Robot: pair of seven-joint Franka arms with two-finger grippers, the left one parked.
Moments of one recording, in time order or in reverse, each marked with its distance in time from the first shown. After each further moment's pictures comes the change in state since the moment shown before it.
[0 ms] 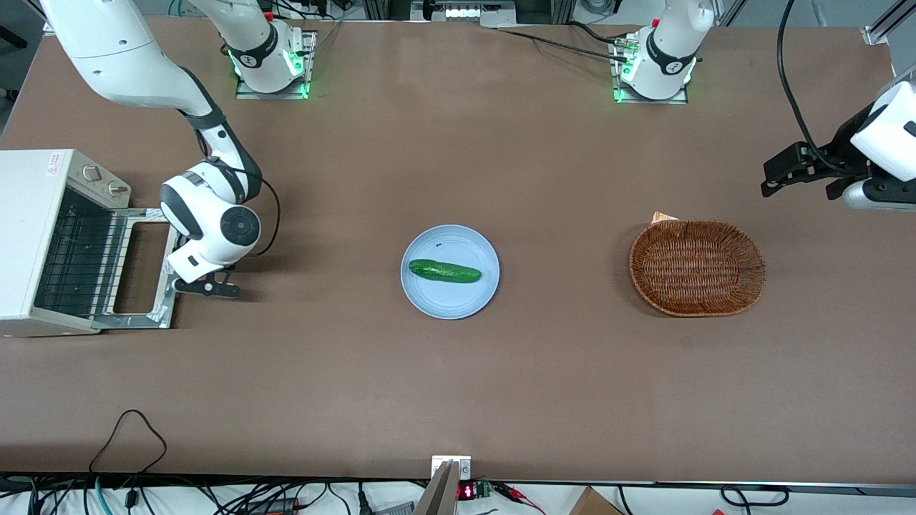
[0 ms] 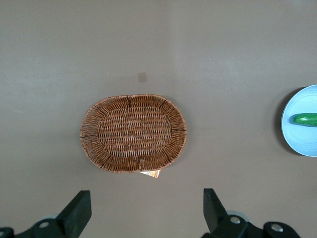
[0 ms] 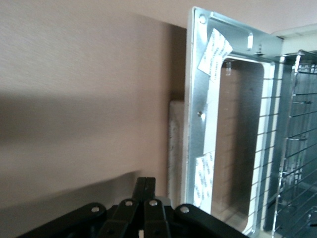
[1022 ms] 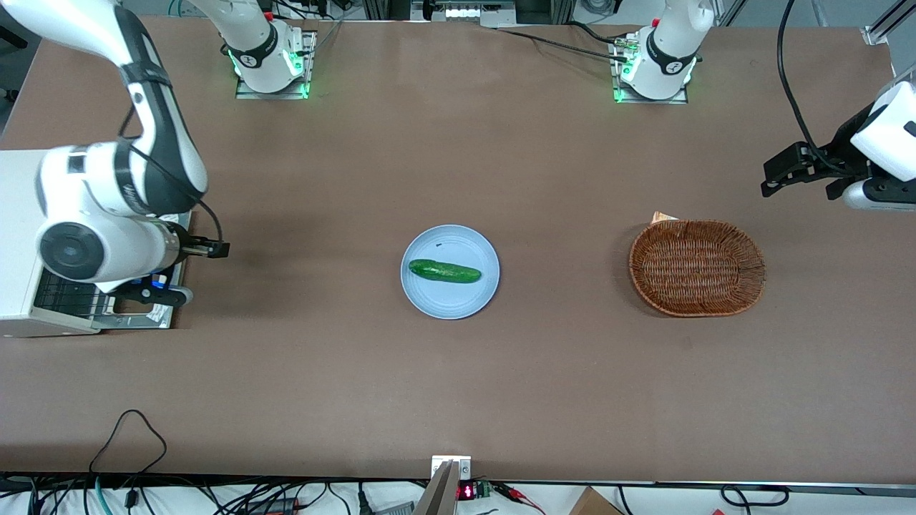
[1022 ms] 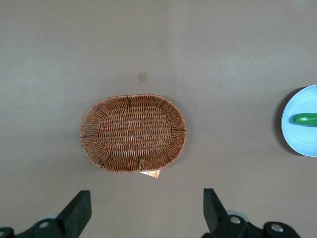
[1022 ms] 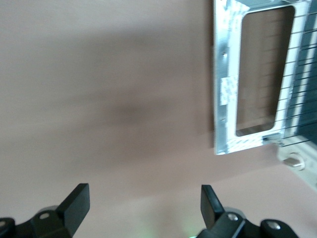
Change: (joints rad) arm -0.002 -0.121 0.009 0.461 0.795 -0.583 -0.461
